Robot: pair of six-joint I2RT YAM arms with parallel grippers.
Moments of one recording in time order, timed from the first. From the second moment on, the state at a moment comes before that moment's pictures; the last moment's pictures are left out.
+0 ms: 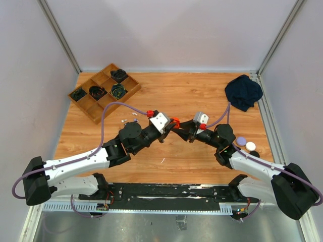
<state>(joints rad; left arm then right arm) -1.06 1.06 0.73 0.35 -0.19 0.13 0.63 1.10 0.37 0.88 -0.54 -0.03</state>
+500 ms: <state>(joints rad) -1.06 1.10 0.73 0.37 -0.22 0.16 0.63 1.10 0.37 0.89 -0.55 -0.03</state>
